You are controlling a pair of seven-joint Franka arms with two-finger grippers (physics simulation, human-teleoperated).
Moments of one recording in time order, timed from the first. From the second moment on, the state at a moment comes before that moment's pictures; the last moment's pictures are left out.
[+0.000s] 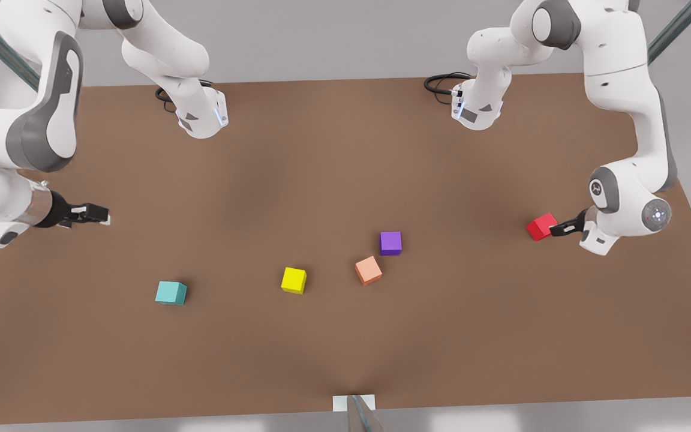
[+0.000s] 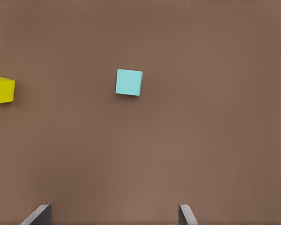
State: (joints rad) left arm 0.01 0.35 0.25 -1.96 -0.04 2.00 -0.05; right arm -0.21 0.18 0.11 -1.44 0.02 1.47 -0.12
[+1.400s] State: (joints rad) left arm 0.02 0.48 0.21 -2.04 -0.13 2.26 -0.10; right arm -0.20 0.16 0.12 -1.47 -0.03 1.48 -0.16
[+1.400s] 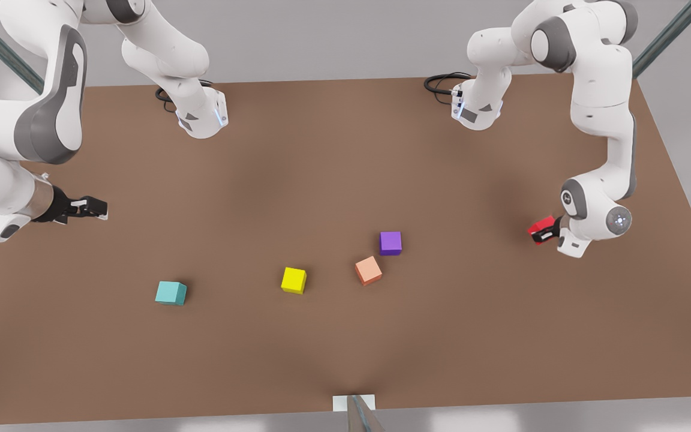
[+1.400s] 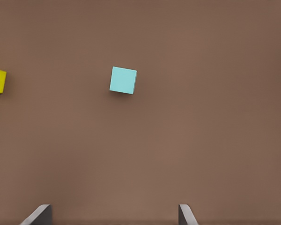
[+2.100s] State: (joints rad) left arm -0.05 1.06 -0.54 -1.09 -1.05 1.91 -0.12; right arm 0.10 0.85 0.23 -1.12 1.12 1.82 -1.02
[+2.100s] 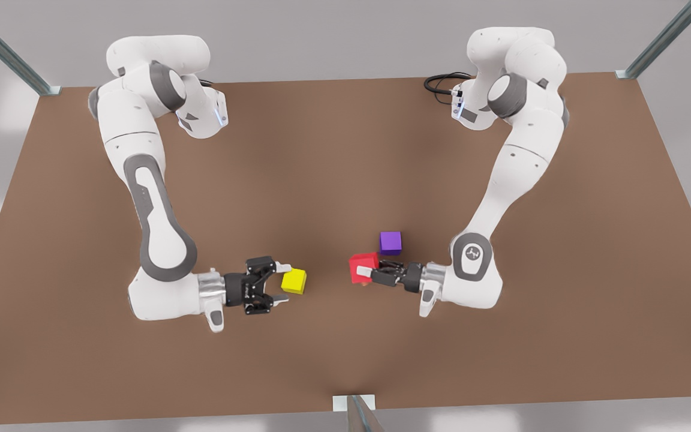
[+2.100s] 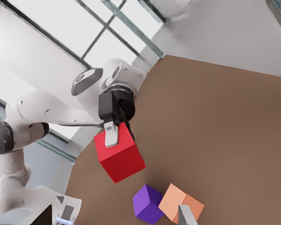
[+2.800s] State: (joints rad) left arm -0.12 1.09 -0.55 -1.09 -1.14 2.03 0.16; right arm 0.18 0.84 0.25 -1.31 1.34 1.96 -1.78
